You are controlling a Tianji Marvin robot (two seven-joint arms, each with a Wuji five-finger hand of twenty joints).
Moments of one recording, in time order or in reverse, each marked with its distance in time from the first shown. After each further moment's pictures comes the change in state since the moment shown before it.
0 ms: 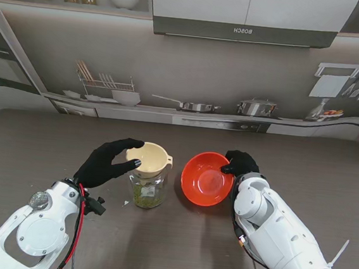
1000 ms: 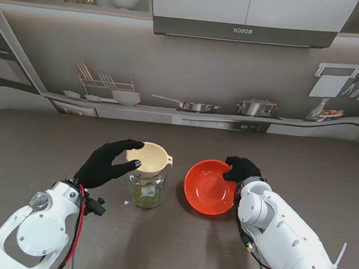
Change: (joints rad) left arm 0.003 0.000 0.000 -0.004 -0.004 0.014 -0.009; right arm -0.002 0.047 -0.049 -0.014 -0.149 0.023 0.078; left_hand 0.000 0.000 0.000 0.000 0.001 0.007 0.003 0.000 0.000 0.001 0.000 0.000 0.000 0.000 0.000 0.000 -0.001 0.000 0.000 0.000; right_hand -0.055 0.133 -0.036 0.014 -0.143 -0.074 -0.004 -0.077 -0.216 0.050 -0.049 -0.105 -0.009 0.077 -0.399 -0.288 -0.126 0.130 -0.282 -0.129
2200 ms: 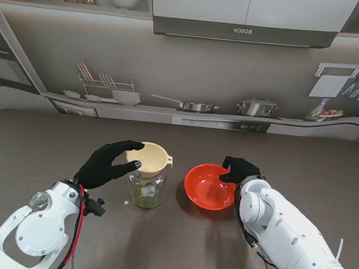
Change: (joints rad) left arm 0.003 0.001 -0.004 -0.003 -0.009 0.001 -0.014; right arm 0.043 0.036 -0.079 0.000 -0.101 0.033 0.100; left_hand 0.000 0.000 -0.011 0.000 0.000 0.002 0.000 0.000 0.000 0.005 0.000 0.000 0.000 0.000 0.000 0.000 0.000 0.000 0.000 0.000; right_hand -0.232 0.154 -0.177 0.240 -0.301 0.037 -0.316 0.089 -0.612 0.068 -0.130 -0.274 -0.377 0.140 -0.580 -0.259 -0.377 0.020 -0.211 -0.039
